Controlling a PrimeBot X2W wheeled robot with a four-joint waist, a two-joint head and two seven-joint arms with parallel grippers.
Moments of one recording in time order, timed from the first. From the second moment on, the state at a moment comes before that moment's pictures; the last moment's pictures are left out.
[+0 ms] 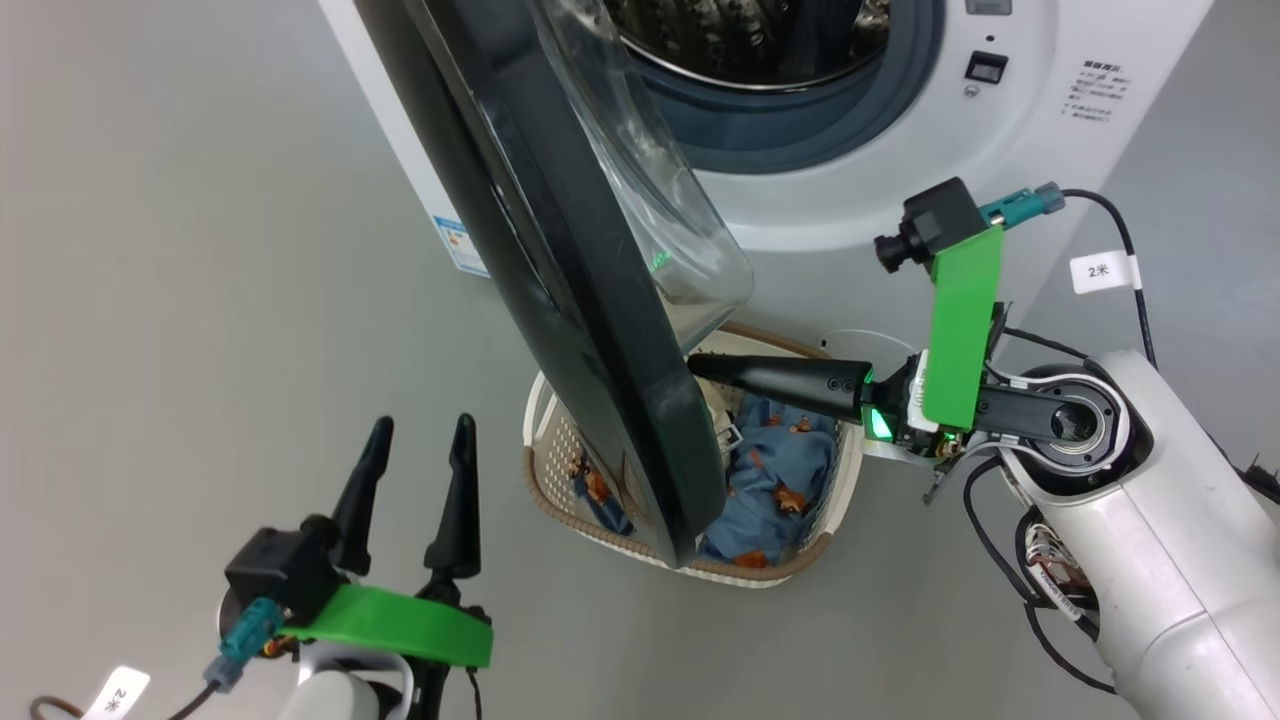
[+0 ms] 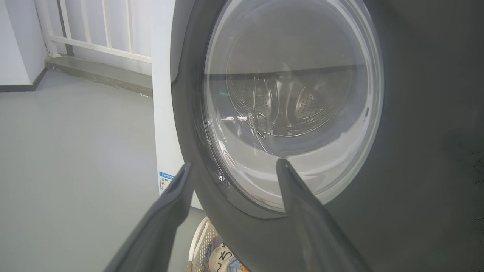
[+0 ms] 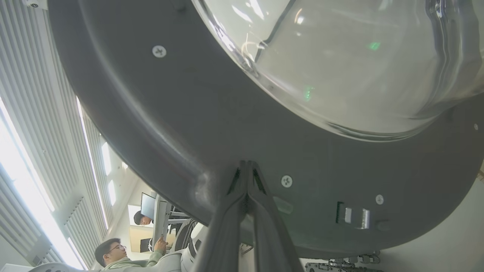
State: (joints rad) left arm -0.26 0.04 -0.23 0.31 -0.42 -0.08 -0.26; right arm -0.66 -0.18 0.37 0.27 1.60 0.12 0.93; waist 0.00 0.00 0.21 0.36
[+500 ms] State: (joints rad) left arm -0.20 0.04 -0.17 0.36 -0.32 -0.12 -0.26; right arm -0.55 -0.20 0.32 0.26 1.54 0.12 0.78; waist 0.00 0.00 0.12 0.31
